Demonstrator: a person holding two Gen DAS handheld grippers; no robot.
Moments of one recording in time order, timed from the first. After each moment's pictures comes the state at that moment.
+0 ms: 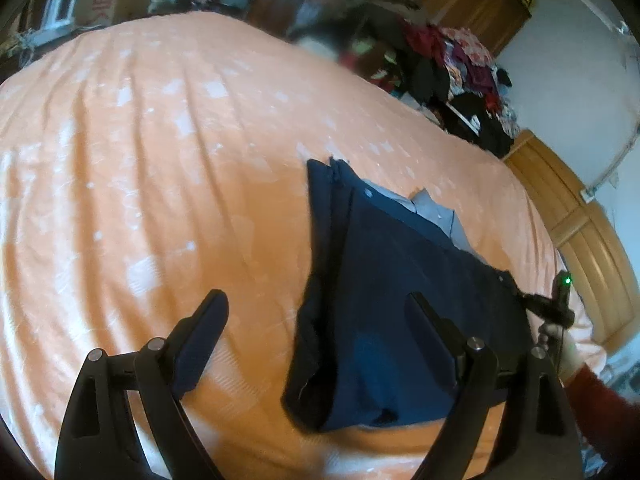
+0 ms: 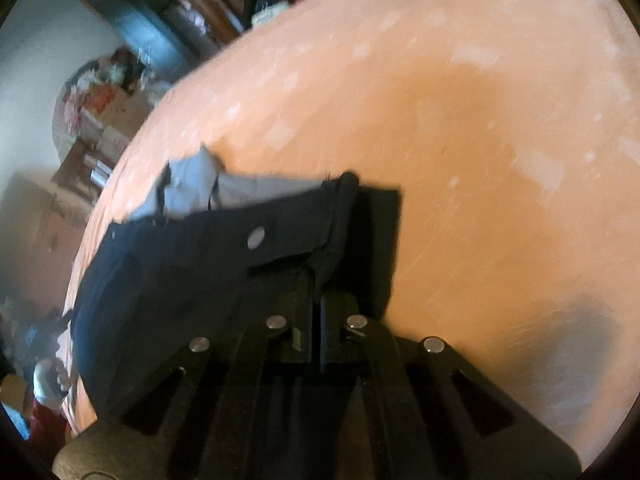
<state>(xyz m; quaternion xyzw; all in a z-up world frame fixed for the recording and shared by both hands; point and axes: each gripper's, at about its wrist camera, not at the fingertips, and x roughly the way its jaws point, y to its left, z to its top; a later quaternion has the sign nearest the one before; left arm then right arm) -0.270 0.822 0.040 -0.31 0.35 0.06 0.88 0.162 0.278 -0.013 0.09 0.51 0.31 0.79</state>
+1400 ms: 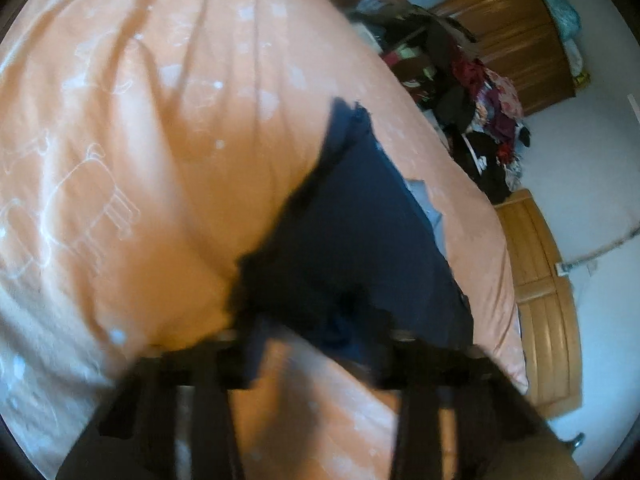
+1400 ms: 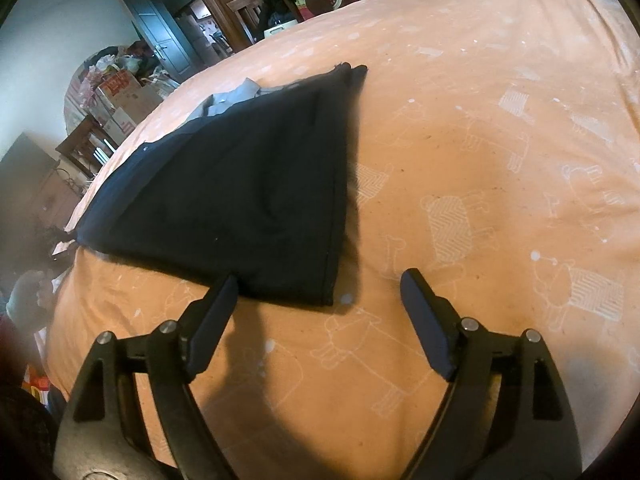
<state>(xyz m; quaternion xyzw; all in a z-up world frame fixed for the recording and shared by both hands) -0.304 0.803 -0.017 -0.50 0.33 0.07 0.80 -0.057 0.207 -0.028 0.06 0.44 0.29 0.84</state>
